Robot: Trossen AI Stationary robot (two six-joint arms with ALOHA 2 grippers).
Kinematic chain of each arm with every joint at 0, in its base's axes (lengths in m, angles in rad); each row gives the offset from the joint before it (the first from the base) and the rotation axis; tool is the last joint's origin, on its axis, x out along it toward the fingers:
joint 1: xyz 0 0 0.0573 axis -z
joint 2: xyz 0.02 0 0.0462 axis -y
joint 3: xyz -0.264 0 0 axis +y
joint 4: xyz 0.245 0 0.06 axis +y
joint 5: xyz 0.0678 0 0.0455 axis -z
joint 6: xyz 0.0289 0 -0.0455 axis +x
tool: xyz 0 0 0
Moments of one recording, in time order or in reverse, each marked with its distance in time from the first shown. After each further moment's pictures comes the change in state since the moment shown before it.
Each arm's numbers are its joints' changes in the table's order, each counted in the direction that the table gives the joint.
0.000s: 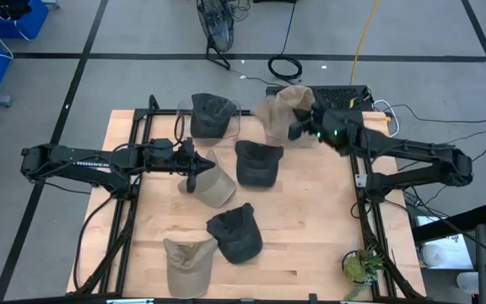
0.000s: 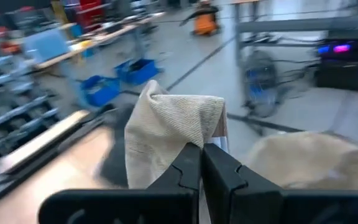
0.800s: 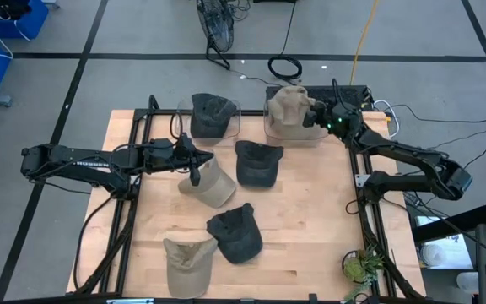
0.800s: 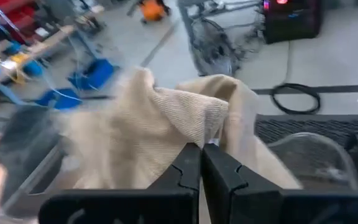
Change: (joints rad) left arm 0.000 0.000 0.000 -0.003 -0.184 -0.041; right arm 0.465 -0.003 0.398 -0.370 -0.326 0.103
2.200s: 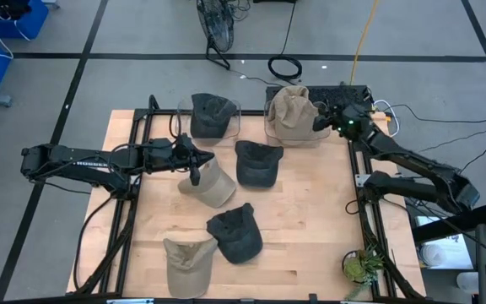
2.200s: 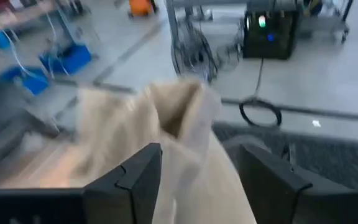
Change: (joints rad) left arm 0.000 0.000 0.000 -0.026 0.017 -0.042; right arm 0.019 0.208 -0.010 0.232 0.062 -0.183
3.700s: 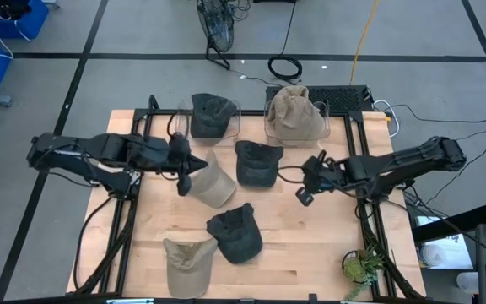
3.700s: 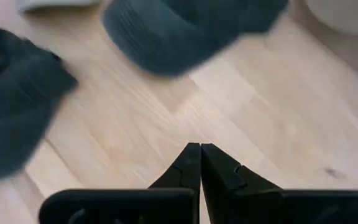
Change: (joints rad) left arm 0.251 -0.098 -0.616 0.799 -0.109 -0.110; right arm -0.972 -0.287 -0.371 0.922 0.000 0.607
